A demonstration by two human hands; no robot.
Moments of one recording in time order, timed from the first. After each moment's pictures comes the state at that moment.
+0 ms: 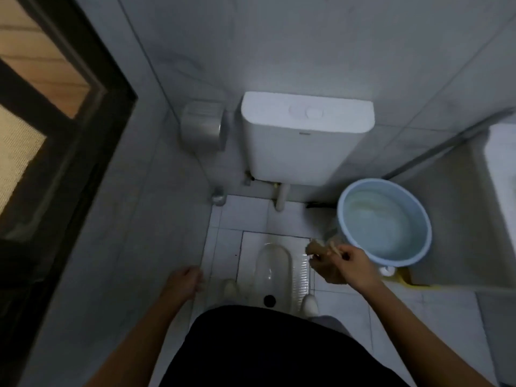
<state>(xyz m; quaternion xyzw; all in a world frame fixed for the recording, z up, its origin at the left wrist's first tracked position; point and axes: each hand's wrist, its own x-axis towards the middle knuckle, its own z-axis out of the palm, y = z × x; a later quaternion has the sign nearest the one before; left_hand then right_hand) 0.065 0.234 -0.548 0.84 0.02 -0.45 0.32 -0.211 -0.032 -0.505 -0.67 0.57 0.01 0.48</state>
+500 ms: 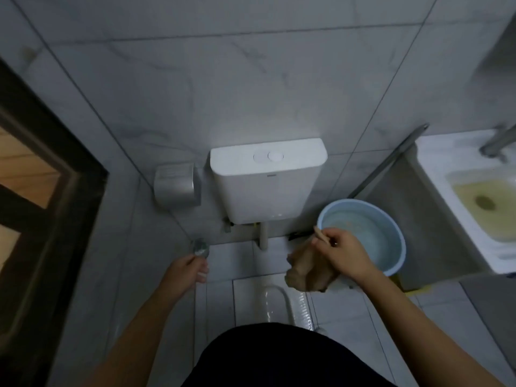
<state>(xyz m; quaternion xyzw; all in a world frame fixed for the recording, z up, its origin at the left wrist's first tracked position) 0.138 0.135 -0.498 0.82 -0.15 -0.44 0.34 -0.168 -0.055 -0.425 -0.74 0.50 -0.12 0.43</state>
